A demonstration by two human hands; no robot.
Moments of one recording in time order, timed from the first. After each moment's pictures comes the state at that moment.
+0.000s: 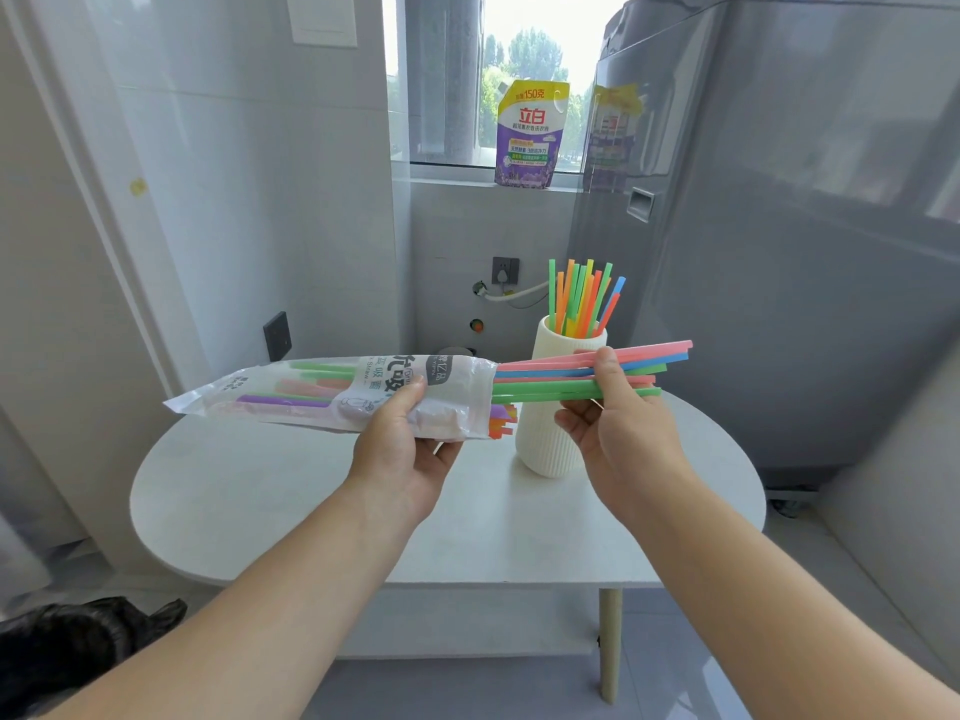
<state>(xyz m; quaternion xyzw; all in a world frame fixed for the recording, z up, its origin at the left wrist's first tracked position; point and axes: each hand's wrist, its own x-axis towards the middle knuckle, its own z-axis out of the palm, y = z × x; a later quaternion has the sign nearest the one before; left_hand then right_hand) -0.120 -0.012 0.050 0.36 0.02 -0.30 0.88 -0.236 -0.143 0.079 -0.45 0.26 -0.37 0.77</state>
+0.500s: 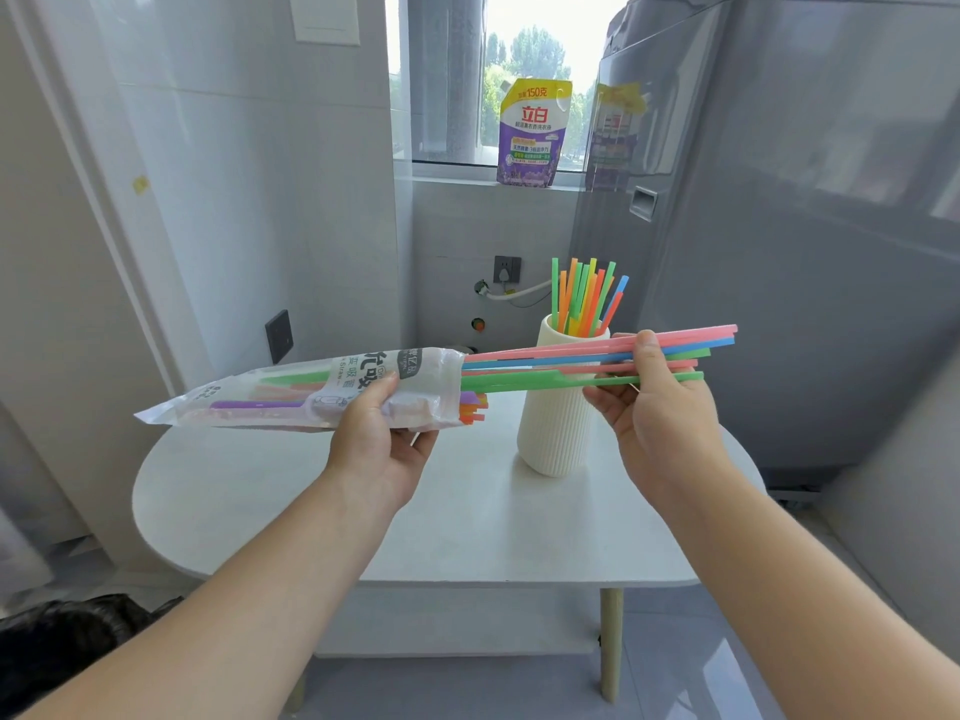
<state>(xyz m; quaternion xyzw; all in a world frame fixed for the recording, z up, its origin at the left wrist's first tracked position) -0.102 -0.003 0.051 0.35 0.06 -0.26 0.90 -0.248 -0.158 0.095 -0.46 0.25 -0.43 0.74</state>
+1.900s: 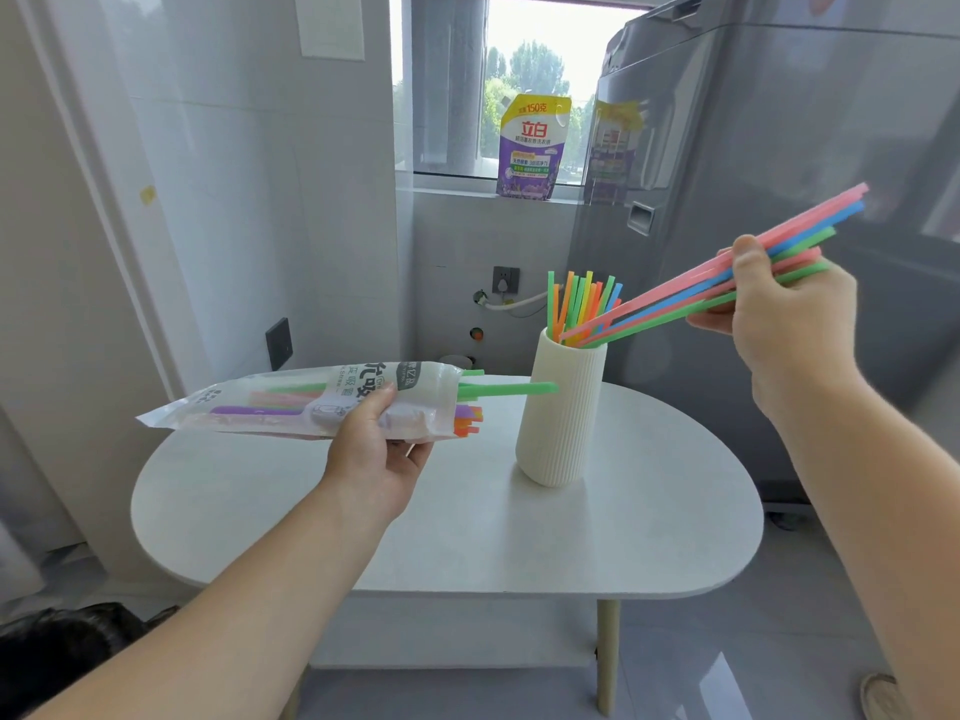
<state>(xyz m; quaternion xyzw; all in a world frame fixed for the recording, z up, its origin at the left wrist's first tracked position) -0.093 -0.001 0.044 0.35 0.04 -0.27 0.89 -0.281 -0.206 0.177 -0.64 0.26 -0.57 0.44</state>
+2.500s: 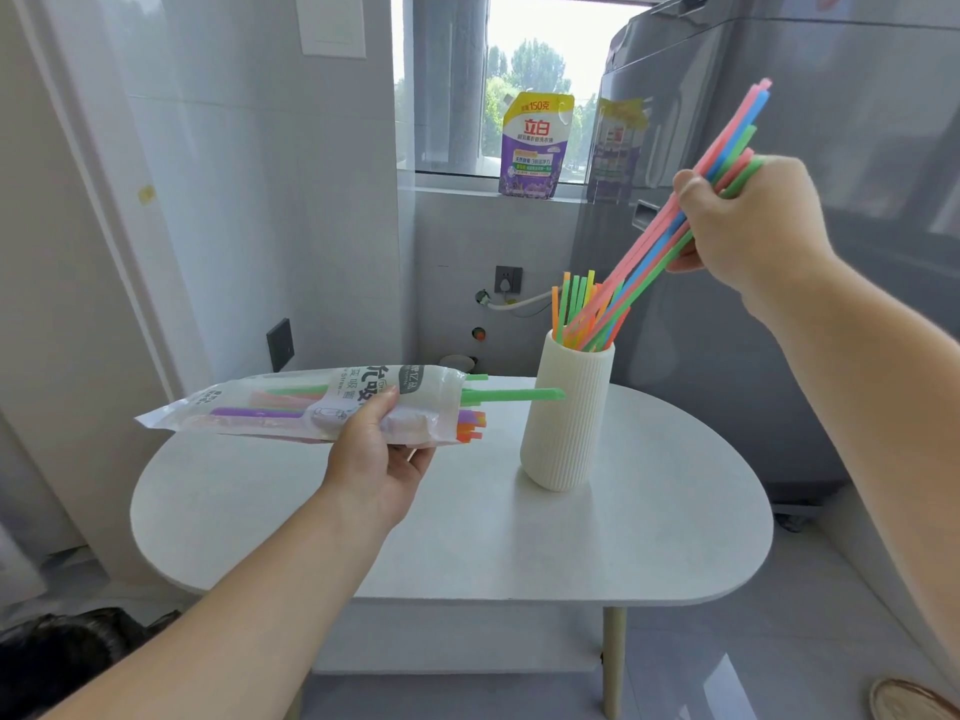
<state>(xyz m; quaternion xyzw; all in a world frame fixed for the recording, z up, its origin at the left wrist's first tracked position) -0.088 0.000 0.040 0.35 0.04 -0.28 0.89 -0.240 -0.215 0.230 -0.77 0.27 -0.49 0.32</state>
